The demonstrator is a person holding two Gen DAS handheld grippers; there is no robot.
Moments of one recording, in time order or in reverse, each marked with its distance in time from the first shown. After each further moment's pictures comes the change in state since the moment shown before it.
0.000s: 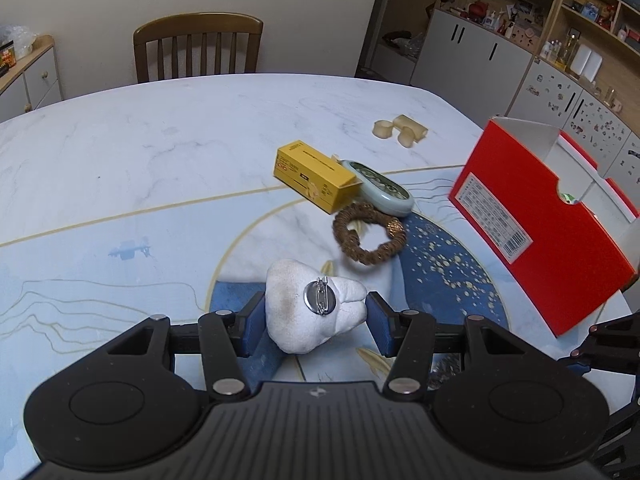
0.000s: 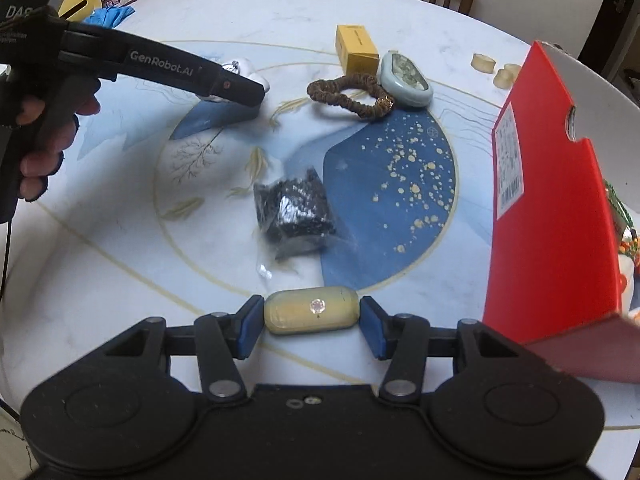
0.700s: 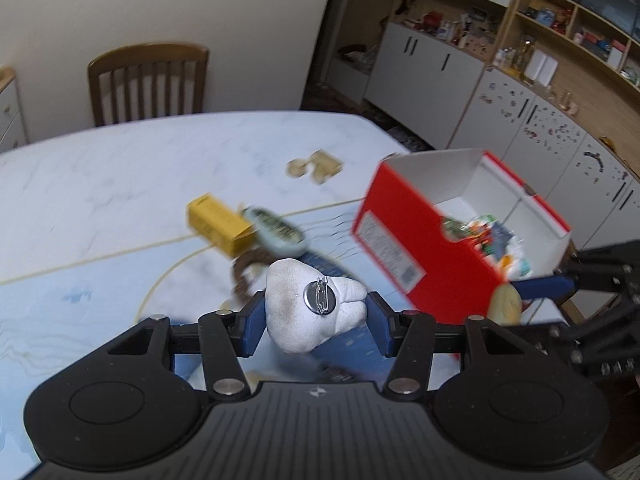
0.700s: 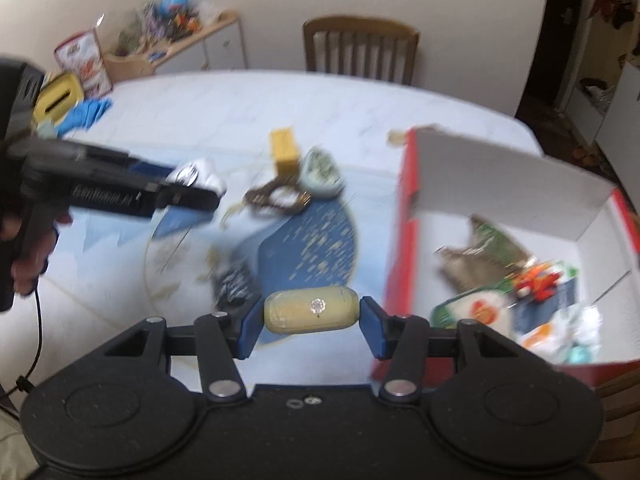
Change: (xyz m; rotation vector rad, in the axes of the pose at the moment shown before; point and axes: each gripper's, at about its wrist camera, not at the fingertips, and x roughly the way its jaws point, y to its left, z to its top) left arm -0.045 -0.074 0.033 0.053 -0.045 -0.116; right arm -0.093 -0.057 0.010 0.106 -0.215 -0.041
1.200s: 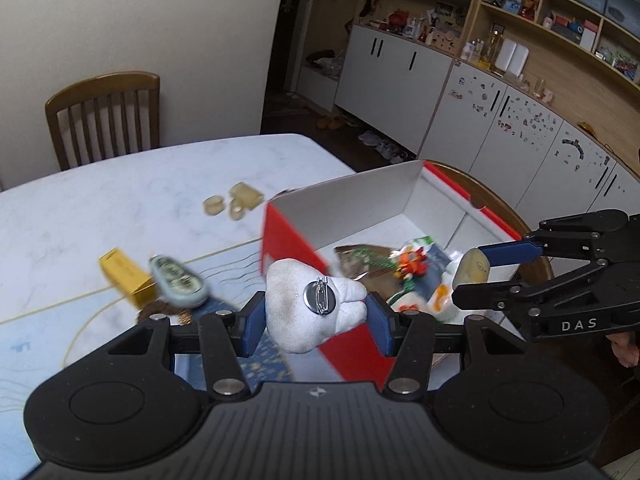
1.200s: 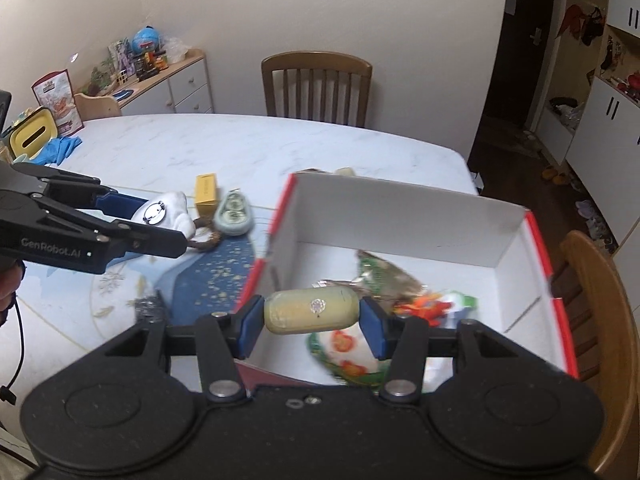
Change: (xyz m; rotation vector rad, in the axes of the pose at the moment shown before) left arm 0.026 -0.103 0.036 0.078 -0.019 -0.021; right arm -0.038 -0.093 0.002 0.006 -0.092 -0.057
